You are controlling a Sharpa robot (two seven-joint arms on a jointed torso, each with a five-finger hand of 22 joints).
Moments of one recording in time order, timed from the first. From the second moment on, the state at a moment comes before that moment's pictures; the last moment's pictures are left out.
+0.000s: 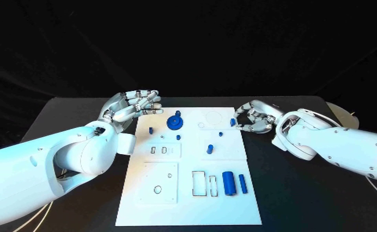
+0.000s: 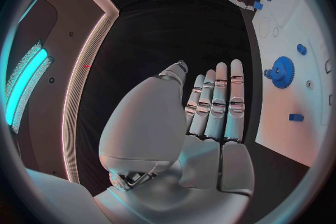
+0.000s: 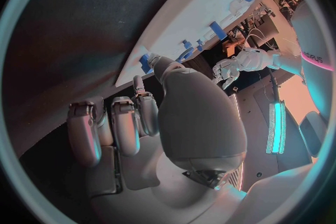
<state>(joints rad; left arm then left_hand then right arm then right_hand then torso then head) 1.22 -0.92 -0.02 1.67 0.03 -0.40 0.43 1.52 -0.13 0.23 0.28 0.20 0.84 0.21 0.27 0.18 1.04 0.16 0.11 0.07 1.02 0.11 0.34 0.29 0.17 0.96 0.22 0.37 0.12 1.24 -0.93 -0.13 1.38 -1.18 -0.38 0.10 1.38 -0.22 0.37 0.17 0.21 0.84 0.17 0.20 0.40 1.43 0.09 1.42 1.31 1.47 0.02 1.56 1.31 0.01 1.46 0.13 1.57 1.31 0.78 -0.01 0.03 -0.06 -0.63</state>
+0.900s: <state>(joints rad) 1.22 -0.92 -0.02 1.68 0.03 -0.40 0.43 1.52 -0.13 0.23 0.28 0.20 0.84 0.21 0.27 0.18 1.04 0.16 0.10 0.07 1.02 0.11 0.34 0.29 0.17 0.96 0.22 0.37 0.12 1.24 -0.89 -0.13 1.35 -1.19 -0.38 0.09 1.38 -0.20 0.39 0.17 0.21 0.88 0.17 0.21 0.40 1.44 0.09 1.44 1.31 1.47 0.02 1.56 1.31 0.01 1.46 0.13 1.57 1.31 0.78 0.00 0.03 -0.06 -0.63</state>
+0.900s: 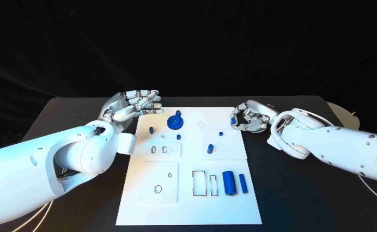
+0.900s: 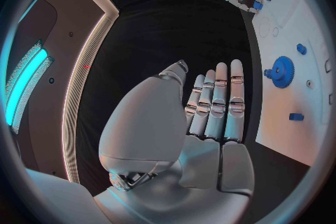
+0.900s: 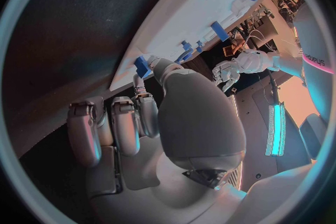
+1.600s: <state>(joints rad) 1.22 -0.93 -0.02 1.68 0.03 -0.40 0.43 1.52 -0.13 0.23 0.28 0.20 0.84 0.21 0.27 0.18 1.04 0.16 0.10 0.07 1.02 0.11 0.34 0.29 0.17 0.96 0.22 0.37 0.12 1.23 -0.88 -0.13 1.34 -1.19 -0.39 0.08 1.38 -0.18 0.42 0.17 0.21 0.93 0.15 0.24 0.41 1.45 0.08 1.45 1.31 1.46 0.01 1.56 1.31 0.01 1.47 0.13 1.57 1.31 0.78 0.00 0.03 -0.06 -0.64</state>
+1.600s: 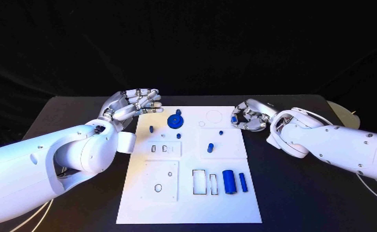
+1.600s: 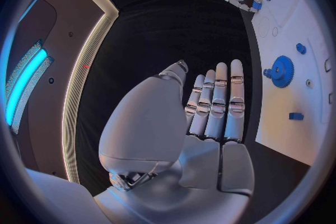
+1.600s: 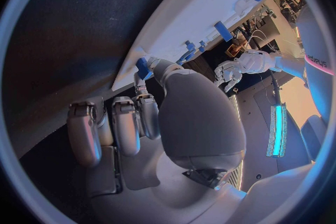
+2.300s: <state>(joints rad) 1.22 -0.93 -0.02 1.67 0.03 -0.39 0.43 1.52 -0.13 0.24 0.28 0.20 0.84 0.21 0.27 0.18 1.04 0.16 0.10 0.07 1.02 0.11 0.34 0.29 0.17 0.96 0.22 0.37 0.11 1.24 -0.90 -0.13 1.43 -1.20 -0.46 0.07 1.37 -0.13 0.46 0.15 0.21 0.97 0.14 0.28 0.42 1.47 0.04 1.46 1.31 1.47 -0.02 1.56 1.31 0.01 1.47 0.09 1.57 1.31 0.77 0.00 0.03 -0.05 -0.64</state>
